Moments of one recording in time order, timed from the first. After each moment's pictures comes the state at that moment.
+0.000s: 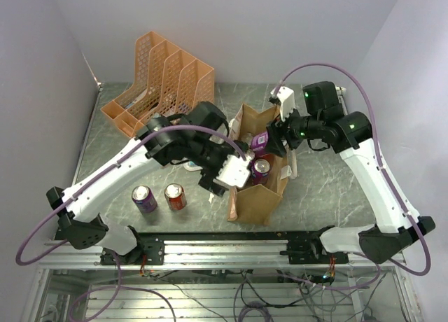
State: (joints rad) left arm -0.92 1.42 1.71 -1.13 0.58 1.09; right arm 0.48 1.29 1.62 -1.11 -0.36 -0.26
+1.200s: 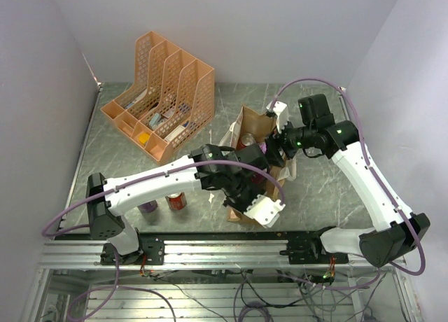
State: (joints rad) left arm -1.24 1.61 1.65 -1.12 0.48 0.97; right arm 0.39 1.27 1.37 -0.97 -0.51 -0.33
